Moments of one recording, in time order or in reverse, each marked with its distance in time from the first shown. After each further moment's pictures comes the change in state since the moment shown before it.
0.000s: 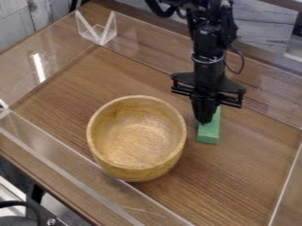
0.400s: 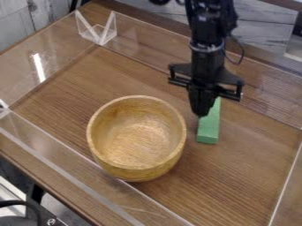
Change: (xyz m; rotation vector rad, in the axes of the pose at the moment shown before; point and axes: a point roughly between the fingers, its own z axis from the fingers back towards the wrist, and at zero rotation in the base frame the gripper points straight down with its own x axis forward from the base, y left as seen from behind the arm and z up) arm -0.007 0.003 0.031 0.006 0.014 -0.045
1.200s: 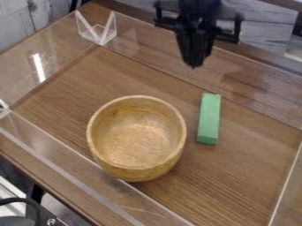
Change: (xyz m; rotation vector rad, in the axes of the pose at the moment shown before) arm -0.011 0.012 0.079 -0.007 -0.074 -0.028
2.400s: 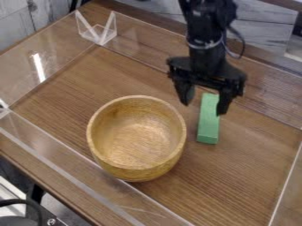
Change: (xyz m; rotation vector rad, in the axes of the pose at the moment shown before) arm 0.003 -0.021 -0.078 0.000 -0.044 0.020
